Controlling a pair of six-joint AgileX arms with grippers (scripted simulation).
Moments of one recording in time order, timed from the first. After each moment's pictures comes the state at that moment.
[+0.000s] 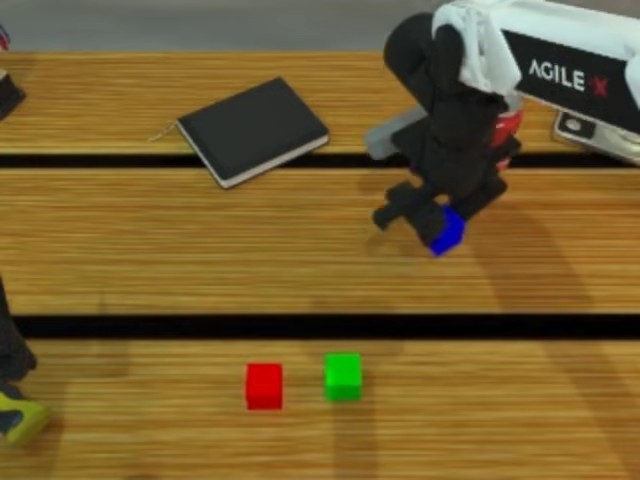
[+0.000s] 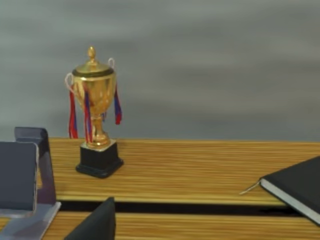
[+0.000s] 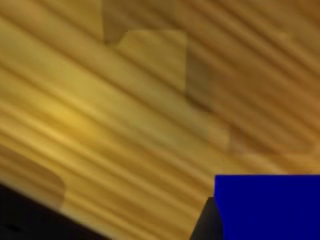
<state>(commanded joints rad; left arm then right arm) 0.02 0.00 0.00 0.00 0.00 0.00 0.46 2.40 1.99 -1.15 0.00 -0.11</state>
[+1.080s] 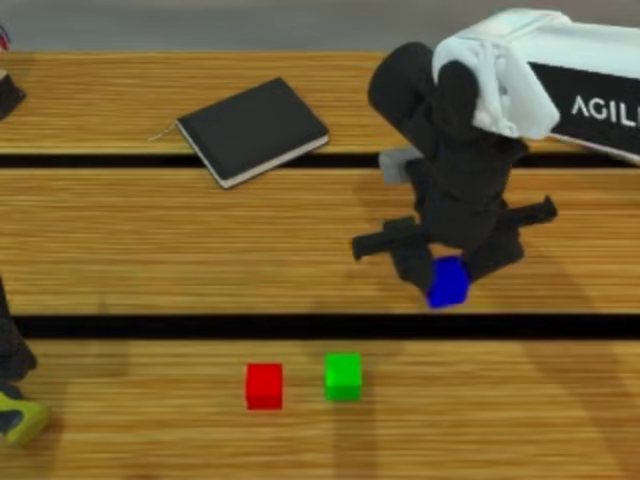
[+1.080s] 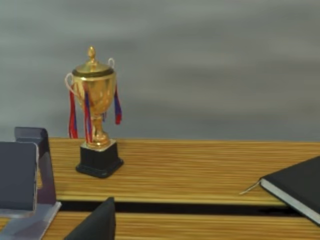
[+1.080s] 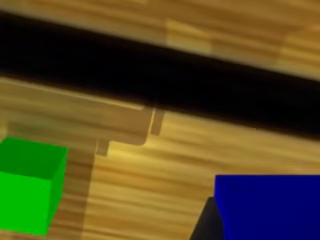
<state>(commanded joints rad) 0.02 0.00 0.00 0.00 0.00 0.00 0.60 2.07 1.60 -1.10 0.01 0.39</state>
